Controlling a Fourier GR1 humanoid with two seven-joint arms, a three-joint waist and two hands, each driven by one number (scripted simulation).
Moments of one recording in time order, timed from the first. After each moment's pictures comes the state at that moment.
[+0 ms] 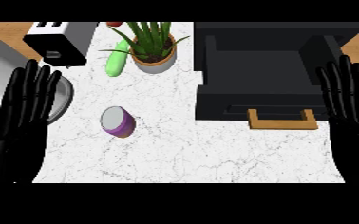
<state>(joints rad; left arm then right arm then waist) 0.02 0.10 -0.02 -2.10 0.01 -0.03 -0.03 0.00 -0.11 0.00 -2.10 0.01 0.01 -0.01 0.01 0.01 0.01</state>
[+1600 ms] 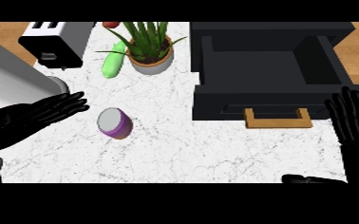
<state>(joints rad) -0.13 0.59 0.02 -1.62 0.72 -0.98 0.09 0.20 -0.10 -0.10 -2.09 -0.05 0.05 0.12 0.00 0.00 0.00</state>
